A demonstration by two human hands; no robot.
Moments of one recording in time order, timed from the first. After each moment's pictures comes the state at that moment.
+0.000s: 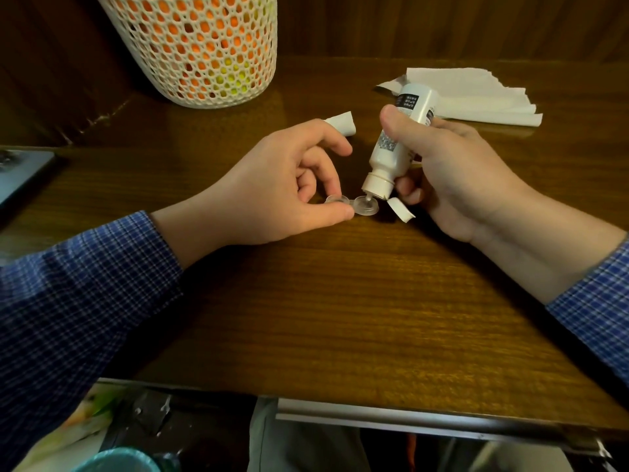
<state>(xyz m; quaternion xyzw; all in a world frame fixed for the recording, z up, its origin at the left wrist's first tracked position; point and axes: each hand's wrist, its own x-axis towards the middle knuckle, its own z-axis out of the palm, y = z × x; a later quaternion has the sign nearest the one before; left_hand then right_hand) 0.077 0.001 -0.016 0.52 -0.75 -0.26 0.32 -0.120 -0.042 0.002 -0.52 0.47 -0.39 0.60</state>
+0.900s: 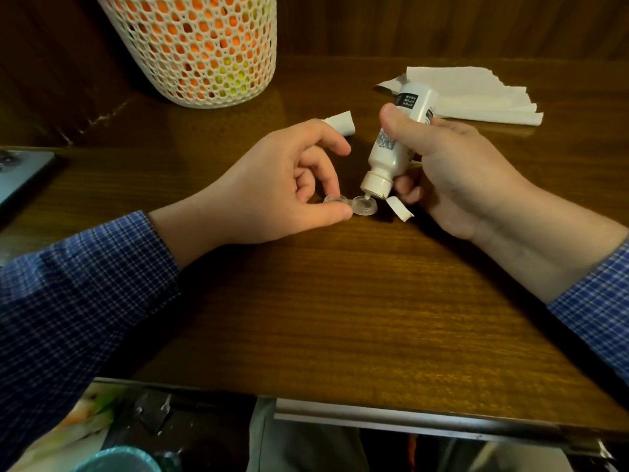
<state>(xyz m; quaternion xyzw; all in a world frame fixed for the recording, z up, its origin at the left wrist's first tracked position) 0.077 0.000 -0.016 0.52 -0.75 -0.27 0.32 -0.121 -0.047 0.001 -0.51 0.47 -0.39 0.60</state>
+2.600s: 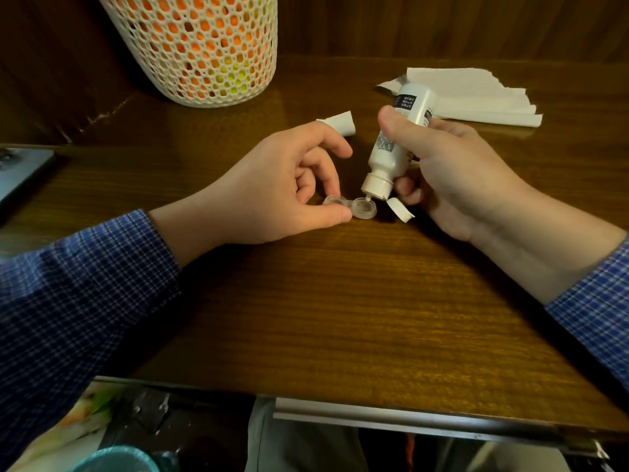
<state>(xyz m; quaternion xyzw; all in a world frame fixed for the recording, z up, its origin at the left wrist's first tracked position) 0.078 0.000 -0.015 0.52 -0.75 -0.27 0.31 -0.121 -0.044 0.002 -0.53 0.47 -0.38 0.60</state>
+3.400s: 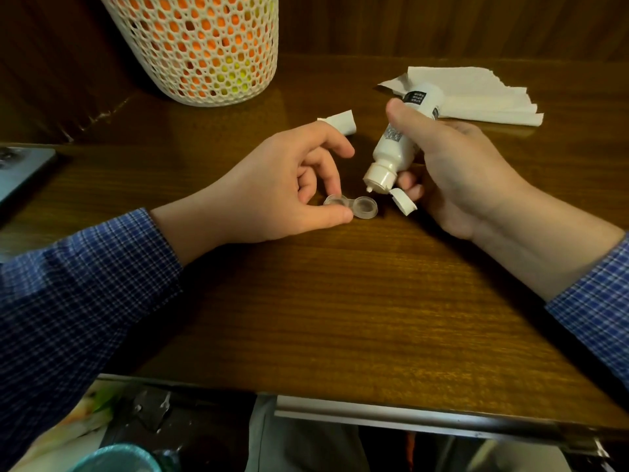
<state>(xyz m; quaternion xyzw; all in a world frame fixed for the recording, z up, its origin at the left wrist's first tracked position) 0.078 0.000 -0.015 0.51 -0.76 -0.26 0.30 -0.120 -0.046 0.002 -0.50 0.48 -0.39 0.60</state>
